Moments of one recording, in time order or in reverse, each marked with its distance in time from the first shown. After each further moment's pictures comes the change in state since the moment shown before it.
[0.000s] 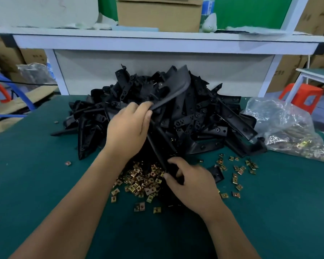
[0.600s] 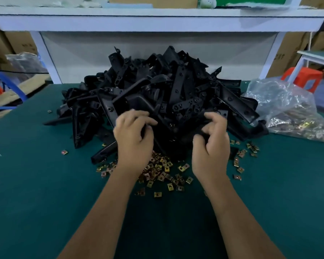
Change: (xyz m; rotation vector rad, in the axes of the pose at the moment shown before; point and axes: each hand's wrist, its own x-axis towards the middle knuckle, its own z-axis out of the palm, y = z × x) left_hand -0.059 0.022 0.029 -0.408 0.035 -0.306; right_hand 0.018 0.001 -0.006 0.351 0.606 0.159
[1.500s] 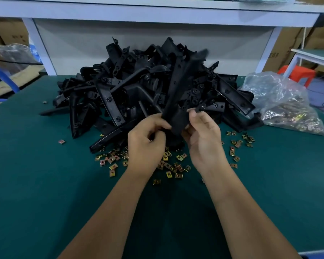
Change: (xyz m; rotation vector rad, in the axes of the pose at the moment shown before) left_hand -0.032 0.027 0.007 -0.619 -0.008 -0.085; right_hand 0.007 -0.011 0.002 1.052 -0.227 0.593
